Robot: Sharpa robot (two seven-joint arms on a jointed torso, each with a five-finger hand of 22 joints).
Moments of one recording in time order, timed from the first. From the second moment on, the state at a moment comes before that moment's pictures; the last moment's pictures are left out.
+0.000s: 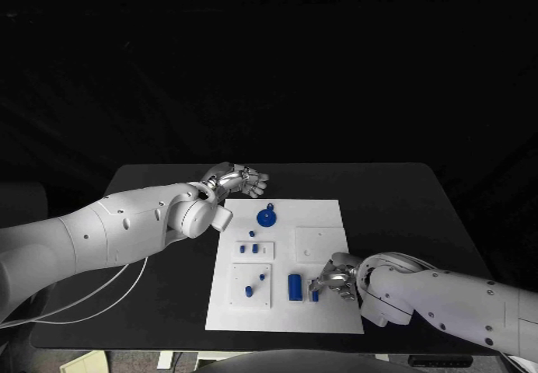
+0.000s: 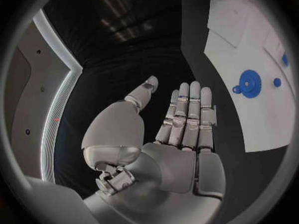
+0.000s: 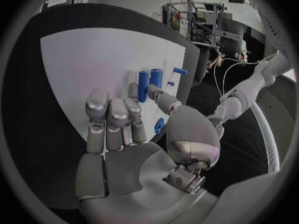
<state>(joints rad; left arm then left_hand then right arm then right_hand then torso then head) 1.16 -0.65 -0.13 1.20 -0.19 -0.22 0.23 1.01 -0.06 0.44 -0.27 0.06 0.83 0.18 0.31 0.48 1.13 0.13 0.15 0.18 0.90 0.13 0.49 0.42 0.06 0.56 0.03 0.97 0.70 0.96 -0.71 -0.17 1.48 -1.00 -0.18 -0.48 0.81 -0.12 0.71 -0.23 0.13 1.09 0.07 0.26 0.62 1.19 -0.04 1.20 1.13 1.32 -0.13 1.26 1.00 0.20 1.32 -0.06 1.03 1.31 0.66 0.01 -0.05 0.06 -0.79</state>
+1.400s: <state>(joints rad) 1.16 -0.65 -0.13 1.20 -0.19 -0.22 0.22 1.01 -0.06 0.44 -0.27 0.06 0.83 0.18 0.31 0.48 1.13 0.13 0.15 0.18 0.90 0.13 0.49 0.42 0.07 0.56 0.03 0.97 0.70 0.96 -0.68 -0.17 1.45 -1.05 -0.15 -0.50 0.78 -0.15 0.68 -0.20 0.06 1.09 0.07 0.26 0.61 1.19 -0.03 1.19 1.12 1.32 -0.13 1.25 1.00 0.20 1.32 -0.07 1.03 1.31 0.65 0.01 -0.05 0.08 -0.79</state>
